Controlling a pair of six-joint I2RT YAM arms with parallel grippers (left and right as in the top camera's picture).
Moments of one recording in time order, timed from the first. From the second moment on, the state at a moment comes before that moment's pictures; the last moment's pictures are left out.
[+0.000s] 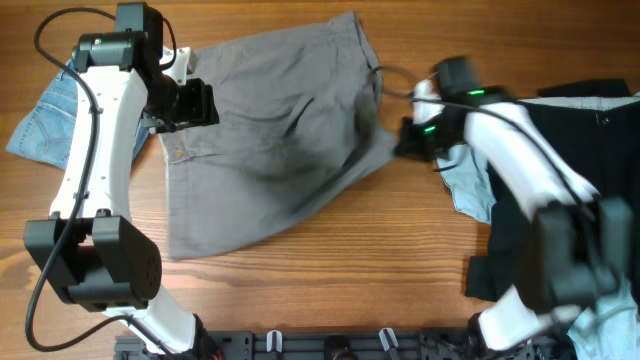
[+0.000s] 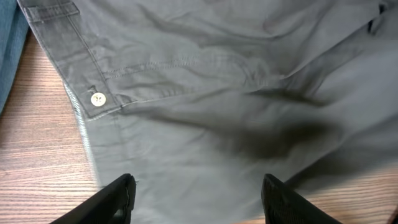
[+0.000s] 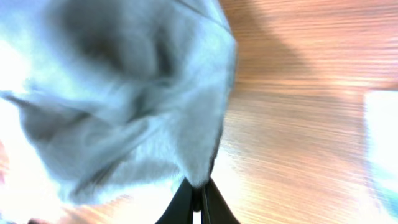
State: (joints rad) left arm 0.02 1.85 1.76 -1.32 0.18 -0.06; right arm 0.13 1.74 1.31 -0.91 -0.38 0.23
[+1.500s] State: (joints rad) left arm 0.03 1.56 0.67 -0.82 0.43 -0.63; right arm 0.02 1.63 1.36 -0.89 -0.45 0.18
